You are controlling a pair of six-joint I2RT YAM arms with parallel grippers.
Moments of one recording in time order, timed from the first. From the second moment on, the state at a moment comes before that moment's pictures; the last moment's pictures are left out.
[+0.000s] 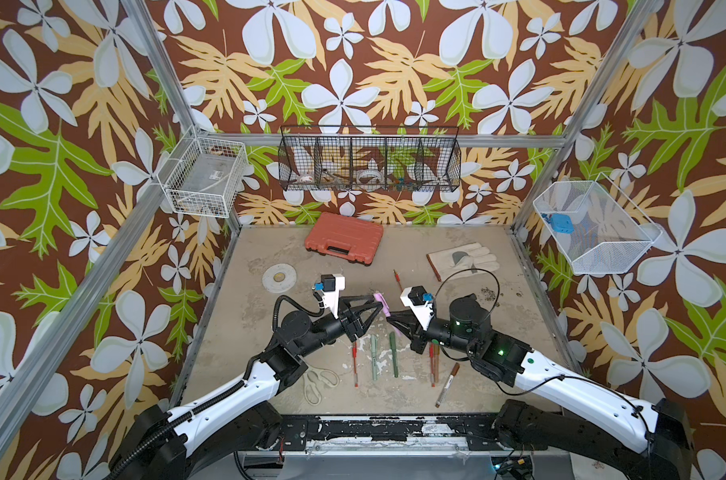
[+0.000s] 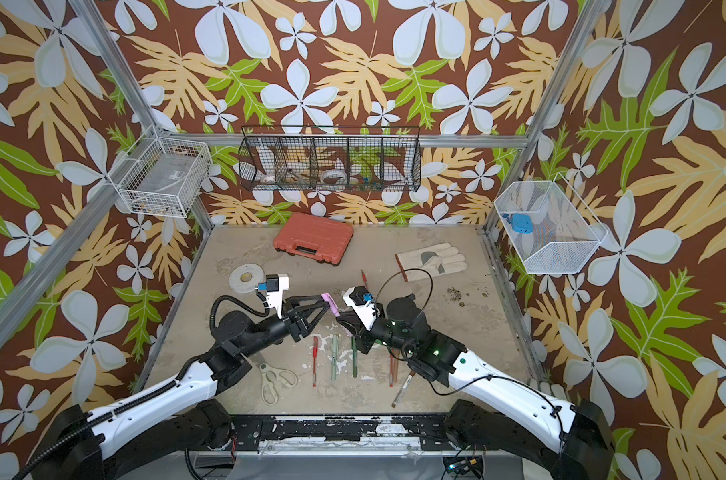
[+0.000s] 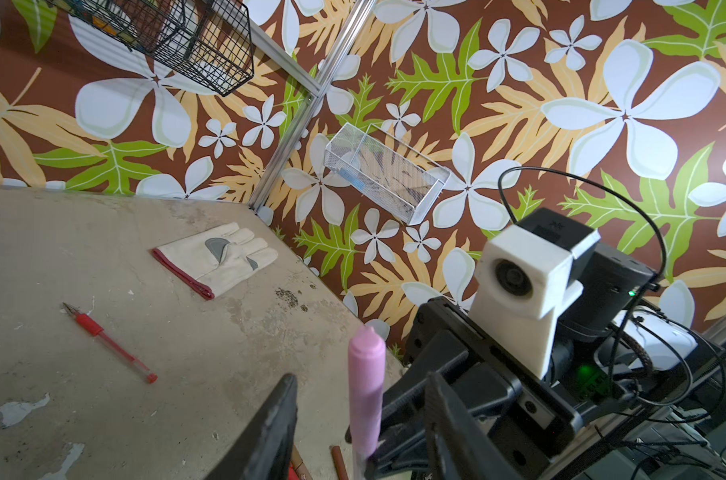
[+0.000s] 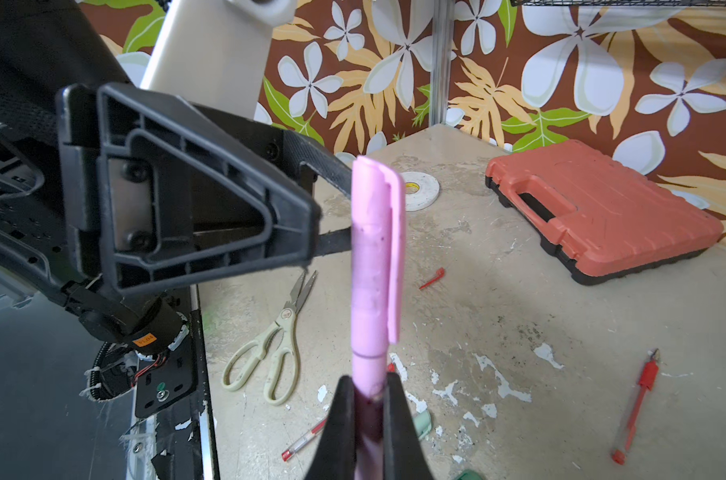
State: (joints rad) left arm -0.71 0.97 0.45 0.67 0.32 -0.67; right arm 0.85 0.99 0.71 0.00 -0.24 0.06
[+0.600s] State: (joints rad) left arm -0.71 1.00 0.46 0.68 0.38 -0.68; right arm 0.88 1.01 0.72 0.01 -0.26 0.05
